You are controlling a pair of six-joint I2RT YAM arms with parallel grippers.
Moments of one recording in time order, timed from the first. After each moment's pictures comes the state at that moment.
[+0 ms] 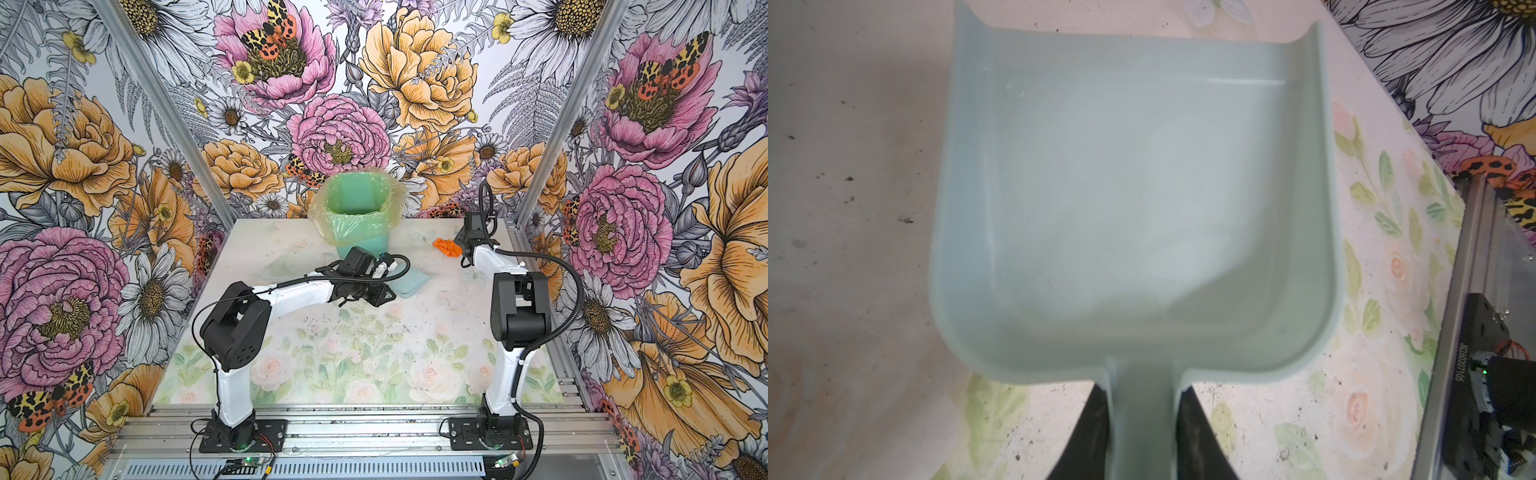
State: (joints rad) left arm -0.68 1.96 1.36 -0.27 0.38 -0.11; right arm 0.01 1.98 1.47 -0.18 0.21 0.55
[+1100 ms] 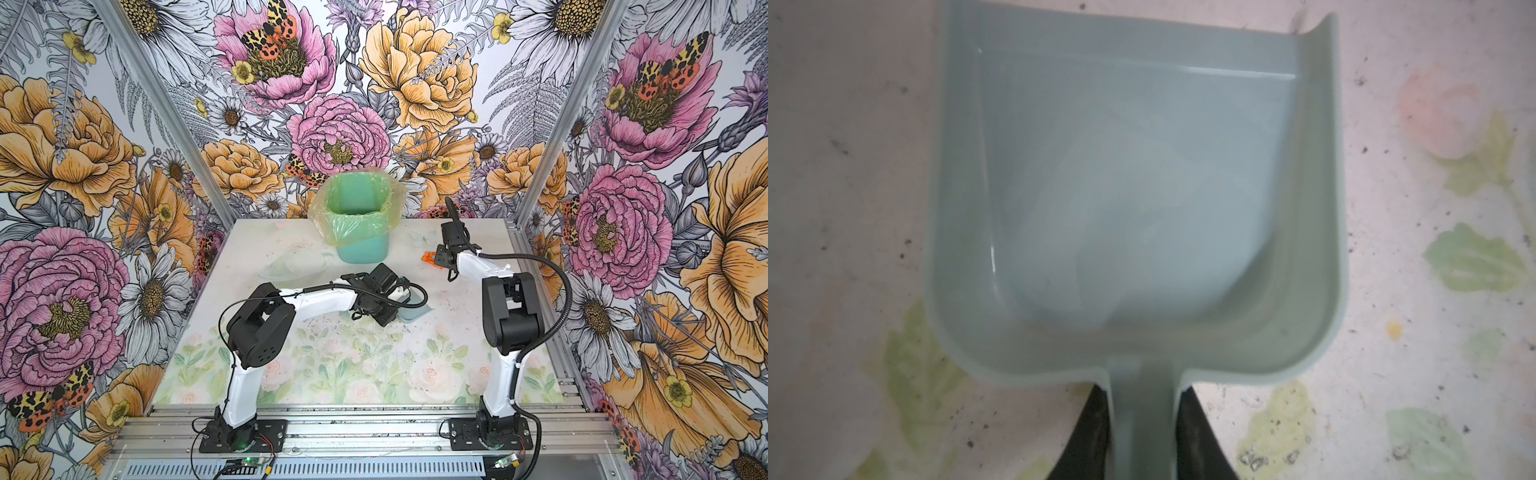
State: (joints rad) left arm -0.81 2.09 1.49 -0.53 0.12 0.03; right arm 0.16 1.91 1.35 -0.37 0.13 0.36
